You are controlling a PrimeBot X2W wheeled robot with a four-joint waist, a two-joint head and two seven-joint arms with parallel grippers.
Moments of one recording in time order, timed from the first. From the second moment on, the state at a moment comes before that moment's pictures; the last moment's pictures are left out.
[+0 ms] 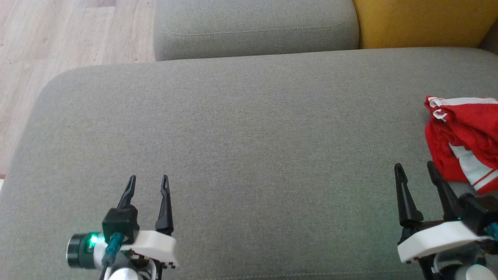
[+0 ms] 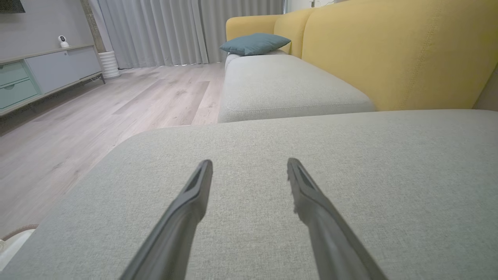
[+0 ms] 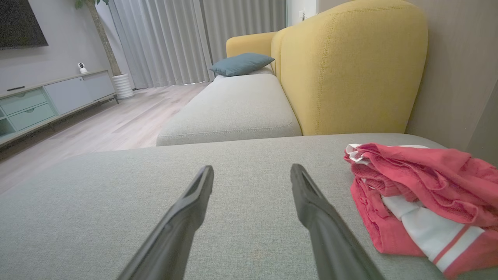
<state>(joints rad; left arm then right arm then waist) 0.00 0.21 -0.40 0.13 -0.23 0.32 -0.22 0.14 -0.05 -0.04 -0.12 0.16 0.13 0.07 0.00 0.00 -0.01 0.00</state>
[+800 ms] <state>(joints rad) 0.04 0.20 -0.41 0.18 -0.23 0.33 -0.20 0.14 -0.05 -0.03 -0.05 0.17 0.13 0.07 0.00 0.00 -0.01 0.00</state>
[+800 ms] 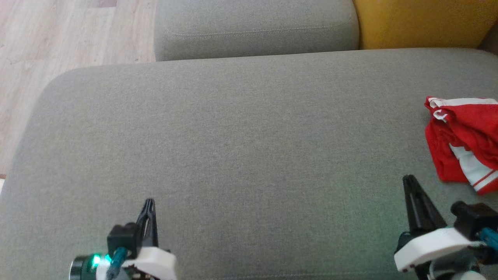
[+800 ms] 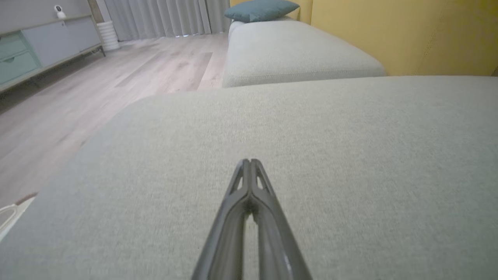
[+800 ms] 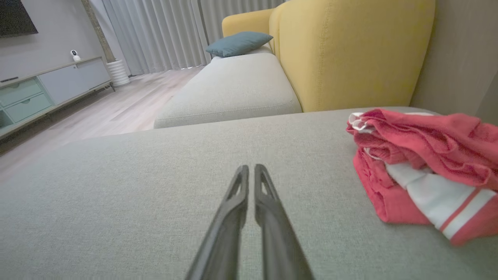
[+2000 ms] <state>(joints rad) 0.04 0.18 -0.31 0.22 -0.65 0.20 -0.13 0.13 -0.05 -0.03 0.04 0.60 0.13 0.07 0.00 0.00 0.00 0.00</state>
